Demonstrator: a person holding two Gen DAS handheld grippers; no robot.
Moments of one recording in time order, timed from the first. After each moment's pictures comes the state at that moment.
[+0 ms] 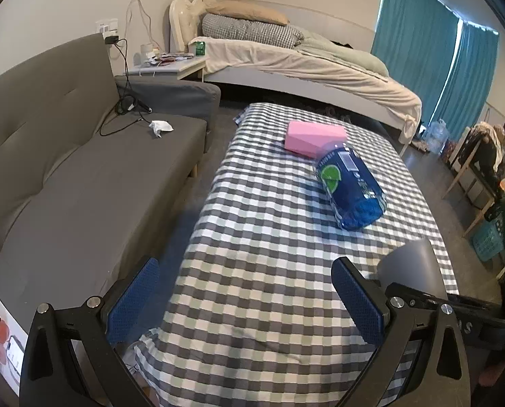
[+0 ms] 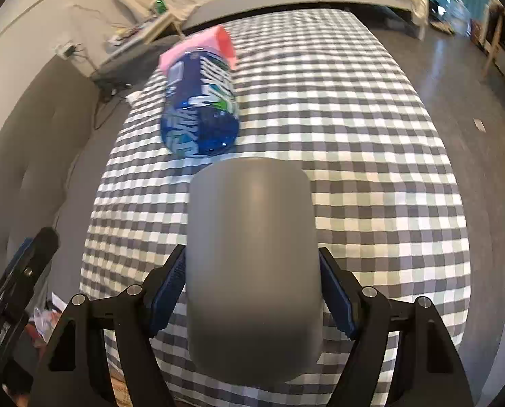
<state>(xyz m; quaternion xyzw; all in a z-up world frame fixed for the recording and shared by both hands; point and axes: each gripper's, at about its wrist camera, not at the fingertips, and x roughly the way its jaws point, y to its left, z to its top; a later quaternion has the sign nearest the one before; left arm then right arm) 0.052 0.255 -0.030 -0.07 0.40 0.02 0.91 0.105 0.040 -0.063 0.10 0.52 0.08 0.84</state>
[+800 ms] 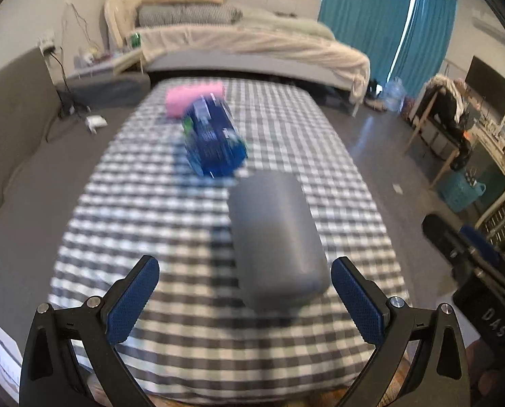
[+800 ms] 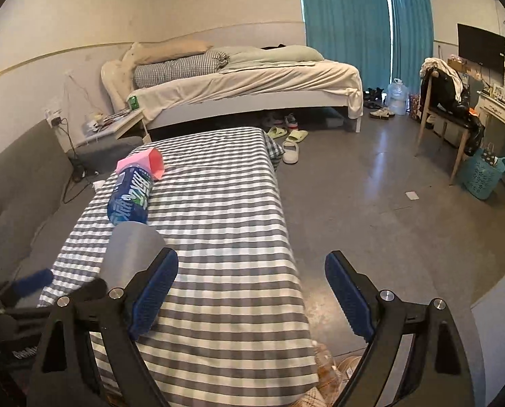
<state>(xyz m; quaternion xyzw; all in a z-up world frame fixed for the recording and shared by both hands) 0.025 0.118 -0.036 -0.03 0.45 -0.08 0.89 0.001 -0.070 -0.001 0.06 0.32 -0.04 0.94</state>
